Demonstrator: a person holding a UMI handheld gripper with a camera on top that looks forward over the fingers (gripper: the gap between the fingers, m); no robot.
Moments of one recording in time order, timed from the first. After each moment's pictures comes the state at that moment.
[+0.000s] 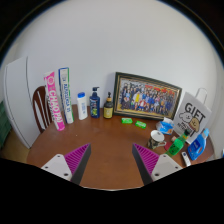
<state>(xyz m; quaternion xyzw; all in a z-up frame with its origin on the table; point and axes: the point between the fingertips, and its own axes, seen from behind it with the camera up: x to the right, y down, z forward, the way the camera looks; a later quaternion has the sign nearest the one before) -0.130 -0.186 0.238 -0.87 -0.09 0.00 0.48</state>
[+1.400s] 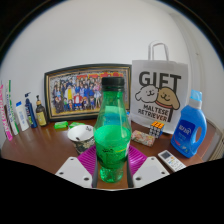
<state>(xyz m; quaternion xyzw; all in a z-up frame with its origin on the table) 0.216 -0.037 0.081 -0.82 0.07 -0.03 0.57</state>
